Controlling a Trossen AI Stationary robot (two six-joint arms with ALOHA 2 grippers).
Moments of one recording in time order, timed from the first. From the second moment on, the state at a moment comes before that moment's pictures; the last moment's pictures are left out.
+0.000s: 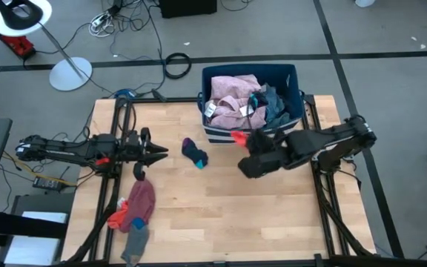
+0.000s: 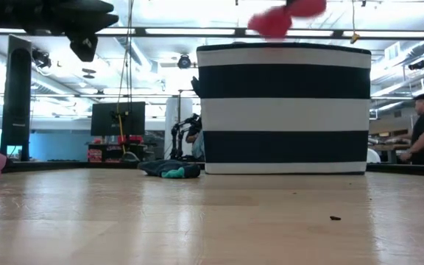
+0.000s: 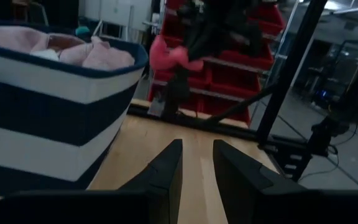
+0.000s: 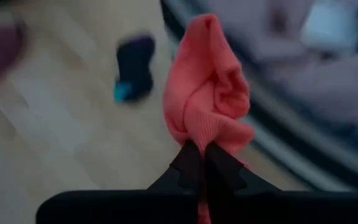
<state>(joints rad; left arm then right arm) -0.09 0.45 0.33 0.15 -0.10 -0.24 0.32 1.61 1.76 -1.38 0.65 0.98</state>
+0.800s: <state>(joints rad) -0.09 0.45 0.33 0.22 -0.10 -0.19 -0.31 1.58 1.93 -1.48 0.55 0.60</state>
